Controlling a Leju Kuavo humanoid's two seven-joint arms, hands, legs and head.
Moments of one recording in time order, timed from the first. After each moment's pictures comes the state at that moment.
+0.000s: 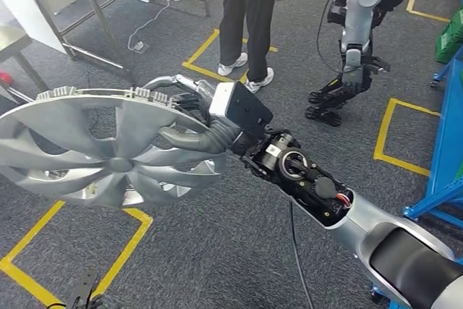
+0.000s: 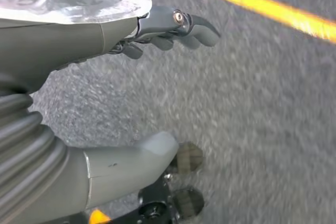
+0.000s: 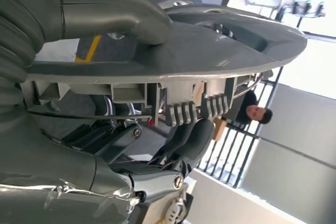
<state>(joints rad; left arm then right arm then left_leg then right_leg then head) -0.32 0.15 -0.70 -0.25 0.50 0.16 -0.23 -0.68 -0.17 0.78 -1.67 -0.24 0.01 -0.09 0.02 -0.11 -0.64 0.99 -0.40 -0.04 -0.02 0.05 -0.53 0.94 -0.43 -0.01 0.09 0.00</state>
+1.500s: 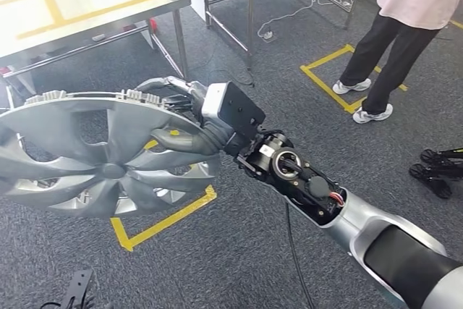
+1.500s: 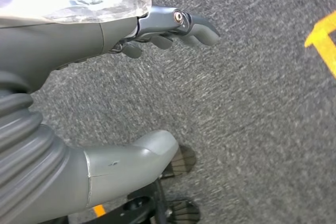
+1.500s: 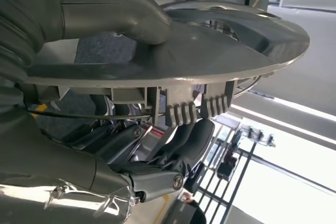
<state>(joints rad) -0.34 0.14 -0.70 -0.25 0.50 0.20 -0.21 -0.68 -0.17 0.77 -1.67 -0.24 0.01 -0.09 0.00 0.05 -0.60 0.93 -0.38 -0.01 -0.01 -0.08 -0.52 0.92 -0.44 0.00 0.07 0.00</state>
